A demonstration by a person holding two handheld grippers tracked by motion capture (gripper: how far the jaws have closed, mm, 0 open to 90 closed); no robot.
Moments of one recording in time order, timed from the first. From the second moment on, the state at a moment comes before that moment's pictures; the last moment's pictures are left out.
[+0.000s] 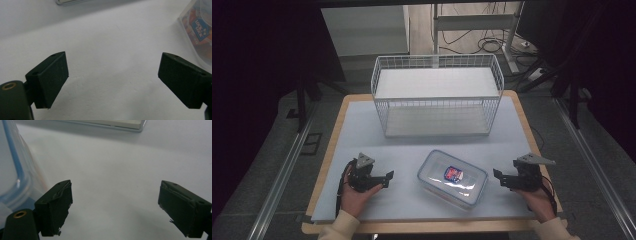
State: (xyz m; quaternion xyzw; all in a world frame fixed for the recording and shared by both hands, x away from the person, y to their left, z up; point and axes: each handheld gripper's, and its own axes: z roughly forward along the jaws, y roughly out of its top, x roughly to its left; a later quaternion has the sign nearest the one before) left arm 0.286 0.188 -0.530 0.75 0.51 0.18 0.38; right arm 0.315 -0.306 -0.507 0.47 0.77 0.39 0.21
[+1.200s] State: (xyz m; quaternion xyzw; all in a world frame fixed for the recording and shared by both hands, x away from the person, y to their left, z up) left arm 0.278 0.185 -0.523 0.76 0.50 0.17 0.39; right arm 0.273 -0.262 -0.457 0.36 0.82 0.43 0.14
